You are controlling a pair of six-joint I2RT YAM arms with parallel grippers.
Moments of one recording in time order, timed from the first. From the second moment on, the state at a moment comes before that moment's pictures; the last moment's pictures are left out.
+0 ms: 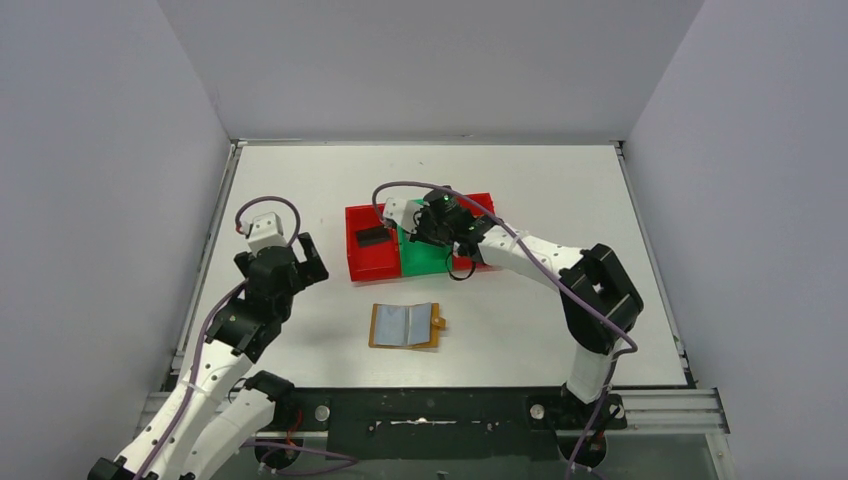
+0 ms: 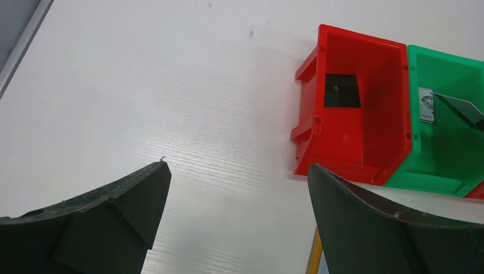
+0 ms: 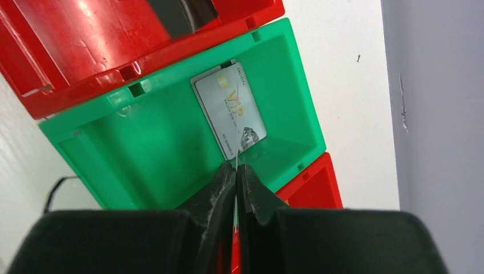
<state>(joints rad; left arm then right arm) -0.41 0.71 0.65 -0.47 -0.50 -0.49 0.73 1.78 1.26 -0.15 0.00 -0.71</state>
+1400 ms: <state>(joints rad) -0.39 0.70 0.65 -0.47 -0.52 -0.47 0.68 2.06 1.40 -0.15 0.07 -1.00</state>
